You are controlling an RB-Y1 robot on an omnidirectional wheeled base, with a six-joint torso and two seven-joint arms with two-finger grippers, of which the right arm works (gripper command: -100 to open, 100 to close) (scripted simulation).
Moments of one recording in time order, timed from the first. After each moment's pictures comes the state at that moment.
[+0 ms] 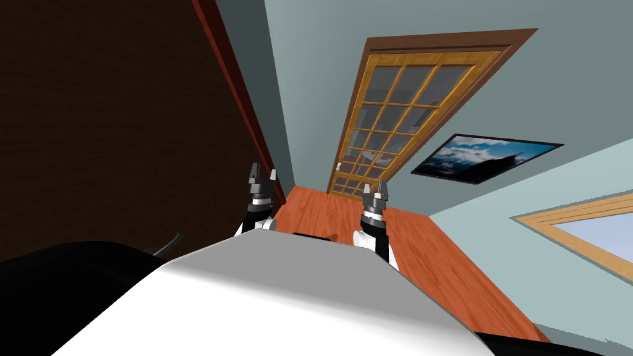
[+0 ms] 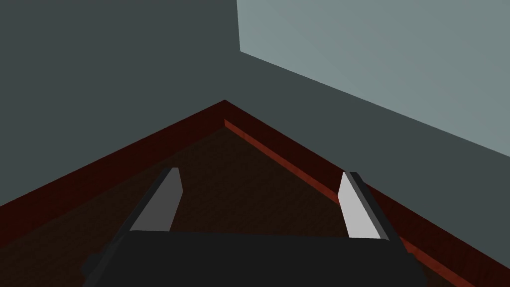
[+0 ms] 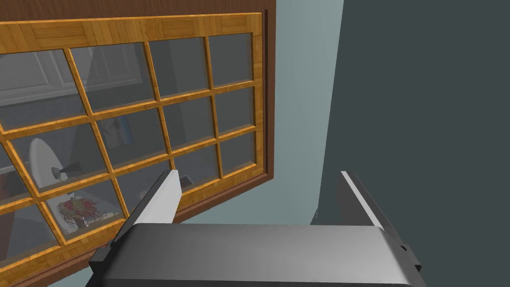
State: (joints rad) arm 0.45 -0.04 0.02 -2.16 -0.05 -0.49 -0.03
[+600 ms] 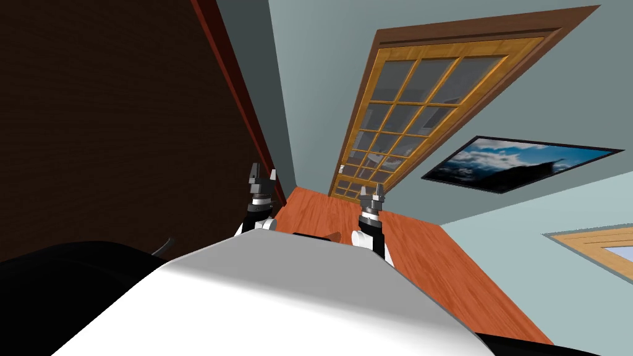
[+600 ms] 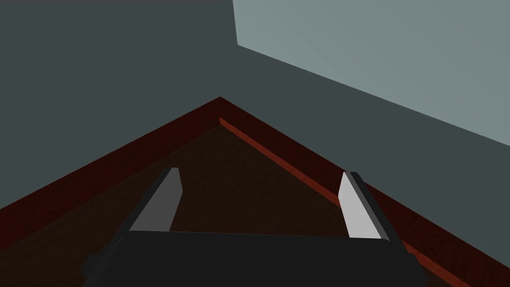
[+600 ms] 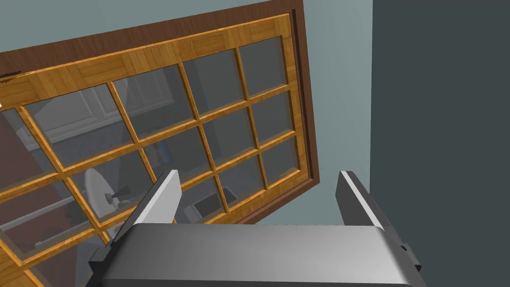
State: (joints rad) arm 0.42 -0.06 0.02 -2.05 -0.11 -0.52 -0.13
